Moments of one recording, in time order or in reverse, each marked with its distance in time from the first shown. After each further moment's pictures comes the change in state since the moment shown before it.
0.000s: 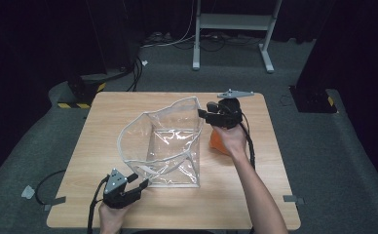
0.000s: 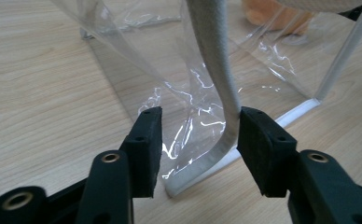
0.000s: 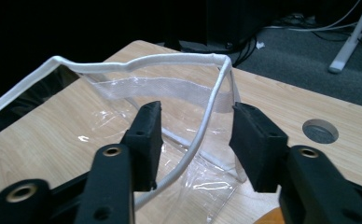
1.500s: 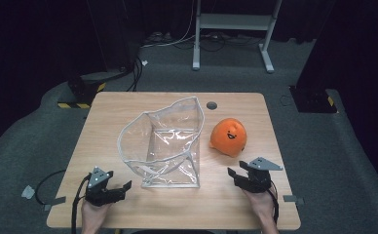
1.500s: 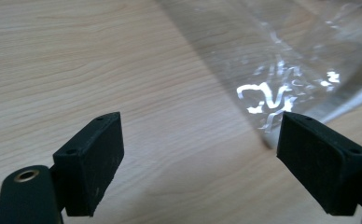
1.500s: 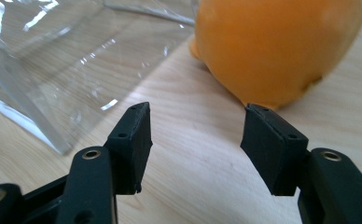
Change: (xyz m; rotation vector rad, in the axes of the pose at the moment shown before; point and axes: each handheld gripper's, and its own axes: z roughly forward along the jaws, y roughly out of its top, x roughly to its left) left arm 0.056 0.002 -0.015 0.040 0.124 -0.021; right arm -0.011 -0.196 -0.068 0.040 -0.147 0.007
